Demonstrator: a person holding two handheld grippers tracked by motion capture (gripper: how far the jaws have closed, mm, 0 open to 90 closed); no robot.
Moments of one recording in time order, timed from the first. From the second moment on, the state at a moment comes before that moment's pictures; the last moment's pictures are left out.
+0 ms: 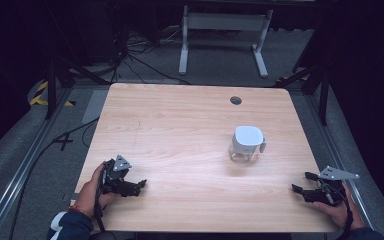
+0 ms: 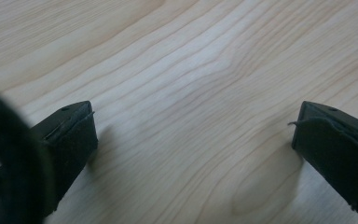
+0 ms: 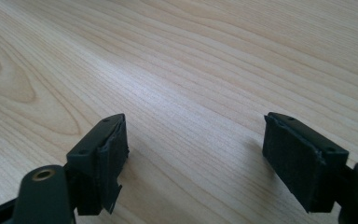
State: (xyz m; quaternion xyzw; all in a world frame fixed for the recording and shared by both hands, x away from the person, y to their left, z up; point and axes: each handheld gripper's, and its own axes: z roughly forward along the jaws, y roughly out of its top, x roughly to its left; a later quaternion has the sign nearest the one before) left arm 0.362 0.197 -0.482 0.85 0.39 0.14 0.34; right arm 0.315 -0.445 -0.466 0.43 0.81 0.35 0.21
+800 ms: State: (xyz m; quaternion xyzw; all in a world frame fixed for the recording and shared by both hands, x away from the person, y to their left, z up) left arm 0.379 0.170 -0.481 0.87 0.33 0.12 0.35; right arm 0.336 -0.440 -0.425 0.42 0.77 0.43 0.22
